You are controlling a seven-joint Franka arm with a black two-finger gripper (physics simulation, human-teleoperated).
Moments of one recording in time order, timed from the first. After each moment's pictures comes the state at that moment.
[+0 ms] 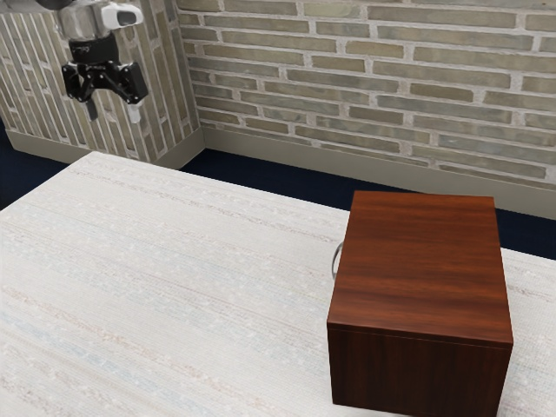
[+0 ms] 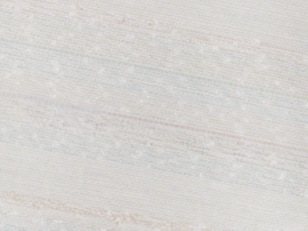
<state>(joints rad) 0.02 0.18 0.20 -1.27 -0.05 1.39 0.02</state>
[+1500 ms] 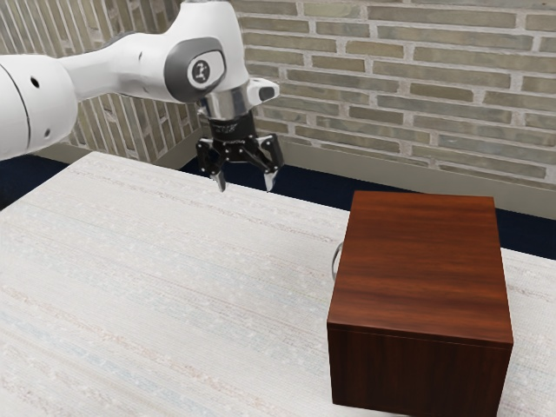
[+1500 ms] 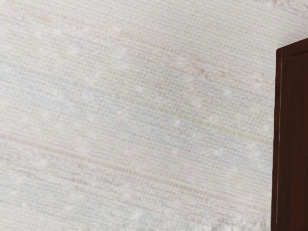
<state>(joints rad) -0.25 0.27 0.12 -1.49 -0.11 1.74 -0.41</state>
